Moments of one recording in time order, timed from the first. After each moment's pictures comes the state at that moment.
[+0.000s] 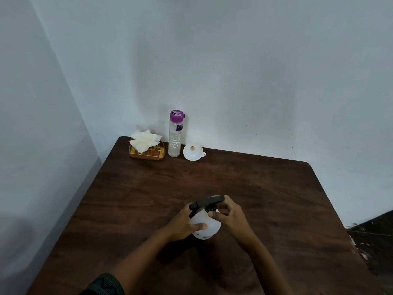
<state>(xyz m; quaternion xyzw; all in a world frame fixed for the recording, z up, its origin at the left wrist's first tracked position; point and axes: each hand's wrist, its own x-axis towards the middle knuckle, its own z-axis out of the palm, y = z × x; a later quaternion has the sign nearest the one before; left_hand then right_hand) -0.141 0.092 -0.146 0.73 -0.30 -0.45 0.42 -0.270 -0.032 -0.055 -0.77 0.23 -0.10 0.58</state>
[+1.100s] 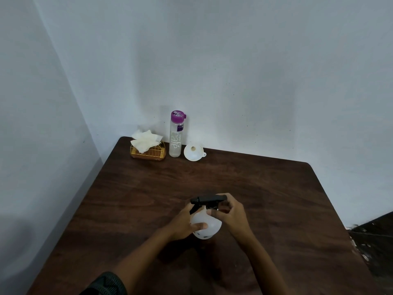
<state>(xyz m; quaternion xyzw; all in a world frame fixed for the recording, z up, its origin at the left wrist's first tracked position) -0.144 0.089 -0.141 0.72 -0.33 -0.43 0.42 -0.266 -0.027 -0.051 -0.77 0.26 -0.15 0.57</state>
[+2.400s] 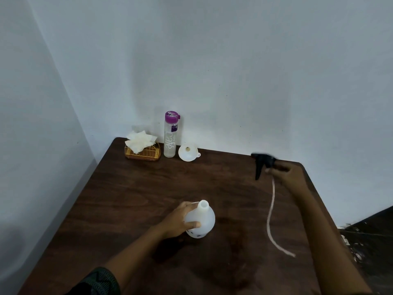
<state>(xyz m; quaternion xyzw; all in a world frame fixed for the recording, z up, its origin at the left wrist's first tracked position) -0.143 0.092 -0.131 0.76 -0.42 -0.36 0.35 -0.296 -0.185 0.018 -0.78 0.40 -0.24 0.42</state>
